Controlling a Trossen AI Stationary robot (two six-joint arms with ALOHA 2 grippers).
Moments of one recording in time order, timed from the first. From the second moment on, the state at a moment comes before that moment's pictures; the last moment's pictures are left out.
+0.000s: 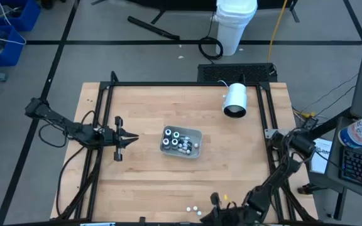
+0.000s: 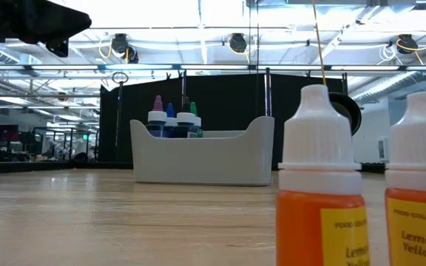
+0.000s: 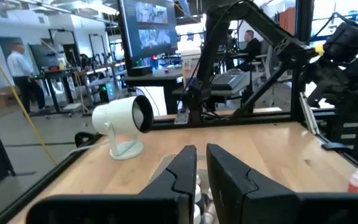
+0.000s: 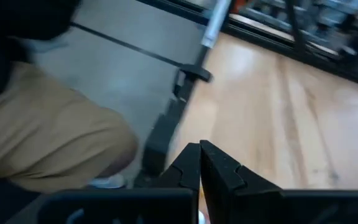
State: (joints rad) left arm -0.47 0.46 0.17 0.37 -0.52 0.12; right arm 0.93 1.93 1.20 0.20 0.67 0.14
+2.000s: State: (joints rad) left arm -0.47 0.49 0.17 0.33 -0.52 0.08; right arm 0.95 2.12 1.26 0.13 0.86 0.63
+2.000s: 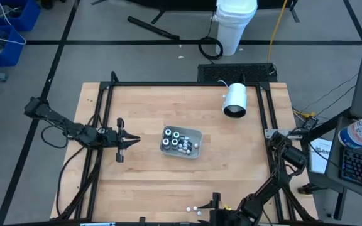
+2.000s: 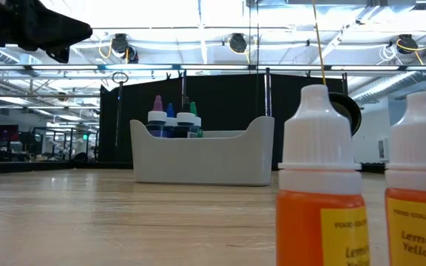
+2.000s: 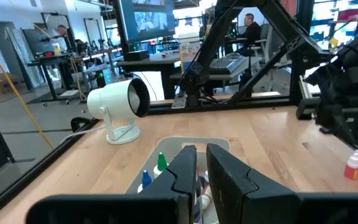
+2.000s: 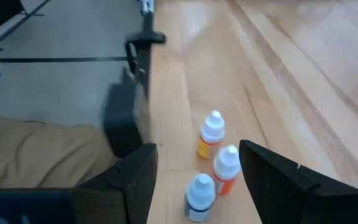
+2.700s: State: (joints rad) left arm -0.47 0.49 0.17 0.33 -0.52 0.07; right arm 0.93 2.14 1.26 0.08 0.81 0.73
